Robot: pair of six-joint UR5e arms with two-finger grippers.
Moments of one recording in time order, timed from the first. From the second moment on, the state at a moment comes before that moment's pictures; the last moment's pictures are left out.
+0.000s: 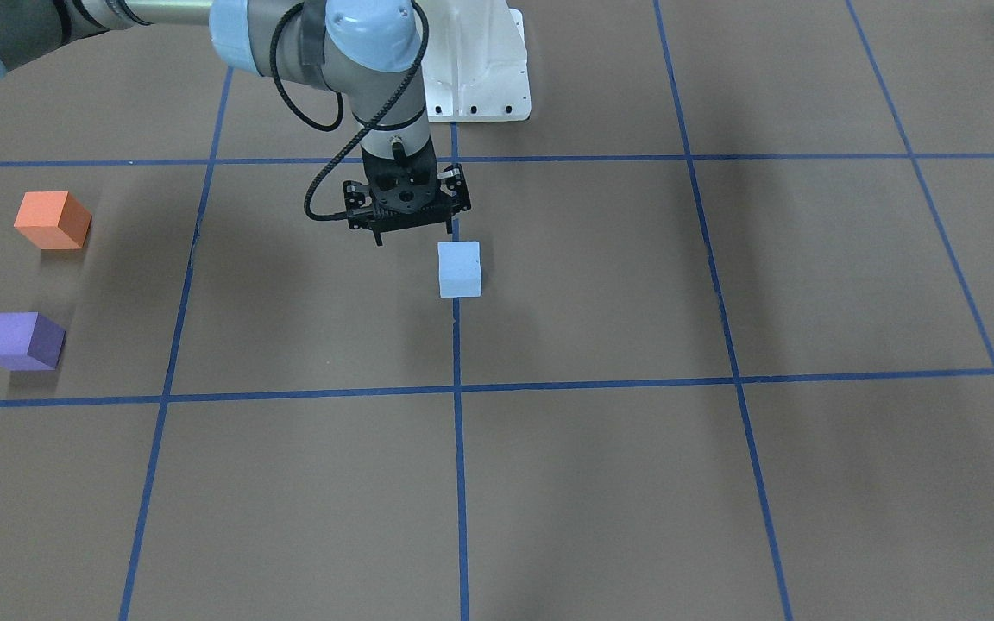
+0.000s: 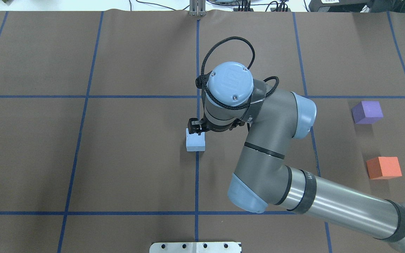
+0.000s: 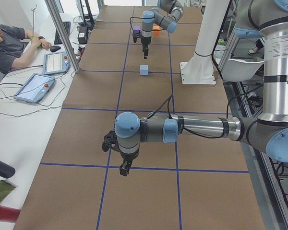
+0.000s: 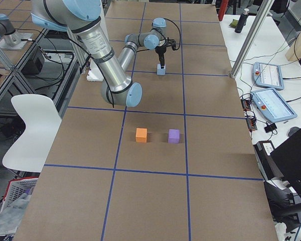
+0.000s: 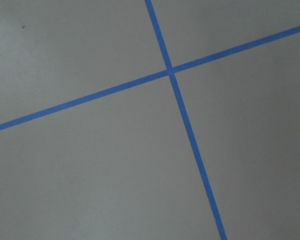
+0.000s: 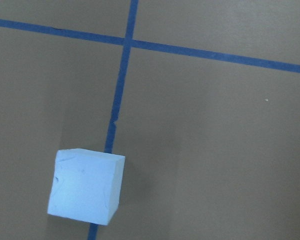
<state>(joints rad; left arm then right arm) -1.65 -1.48 -1.73 -1.50 -2.33 0.37 0.50 -0.80 1.69 -1.70 1.83 1.06</state>
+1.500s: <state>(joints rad) -1.65 -1.45 -1.73 -1.50 -2.36 0.36 0.43 -0.73 1.43 -1.49 1.76 1.12</state>
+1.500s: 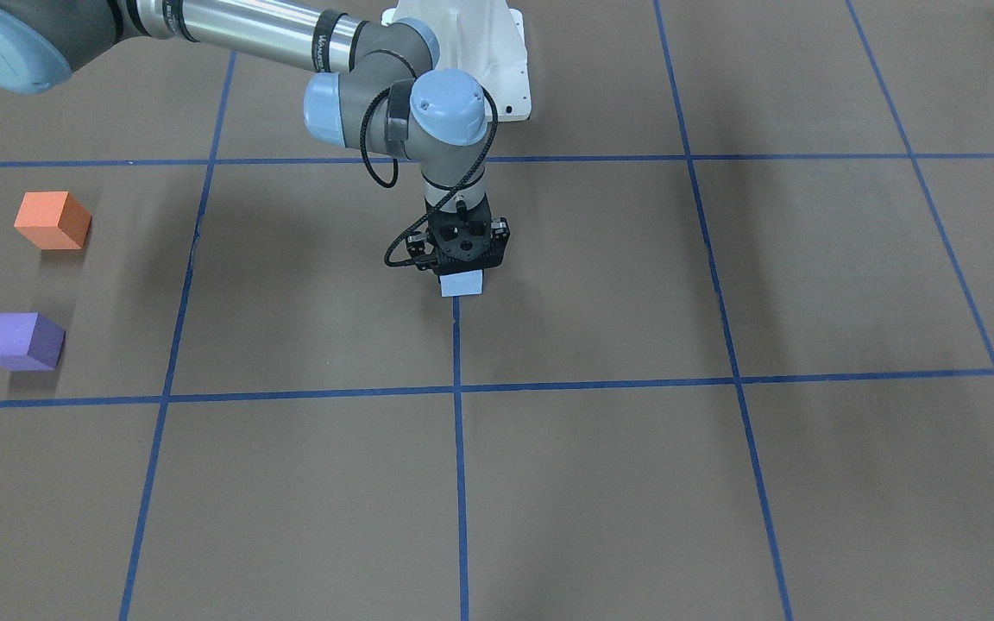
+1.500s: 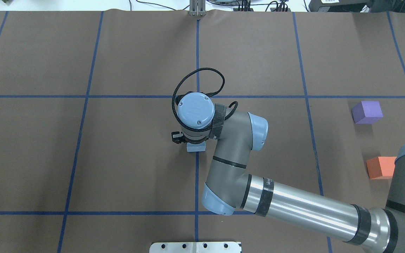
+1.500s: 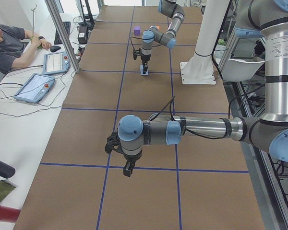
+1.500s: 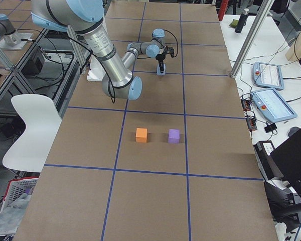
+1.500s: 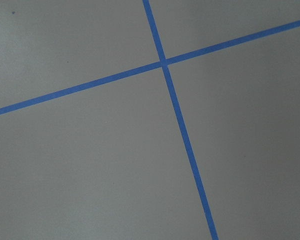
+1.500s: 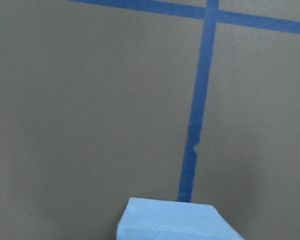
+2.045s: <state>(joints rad) -1.65 -1.42 -1.74 -1.50 -2.36 0.28 0.60 -0.91 1.73 -1.66 1.91 1.00</state>
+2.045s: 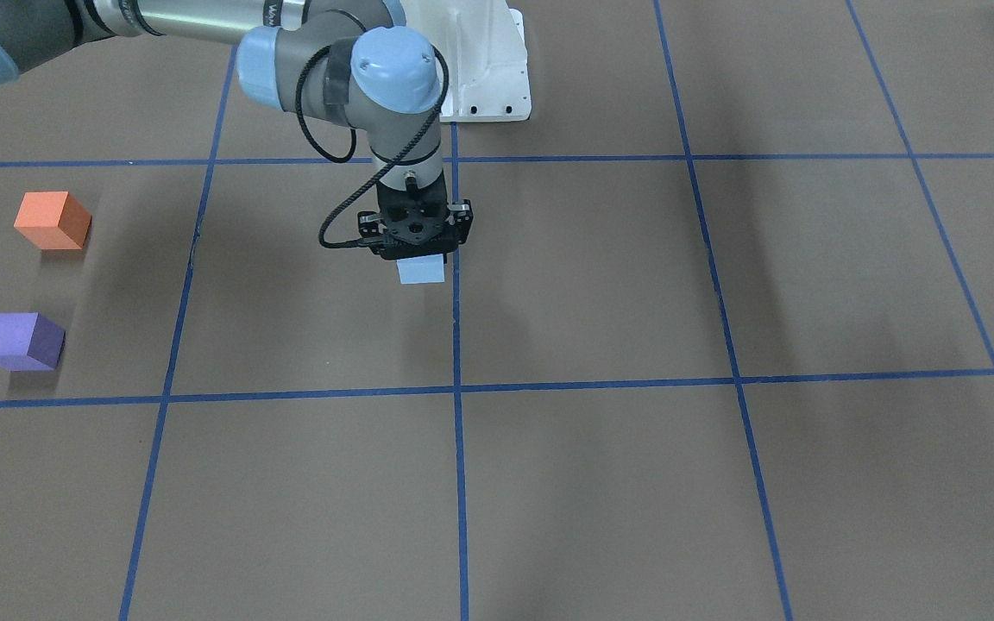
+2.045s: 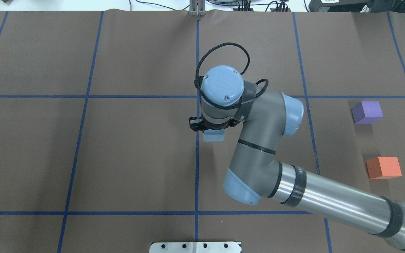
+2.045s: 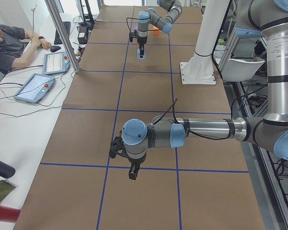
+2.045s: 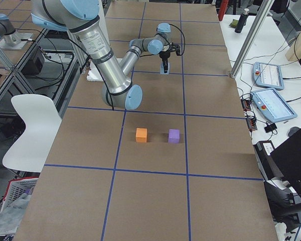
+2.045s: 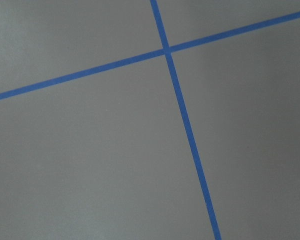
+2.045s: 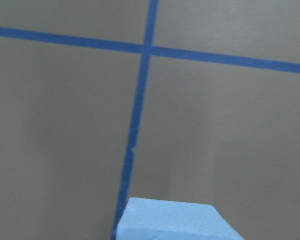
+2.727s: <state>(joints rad) -1.65 -1.42 -1.78 -1.50 -2.36 0.18 0.90 -1.41 1.97 -1.57 2.10 0.73</state>
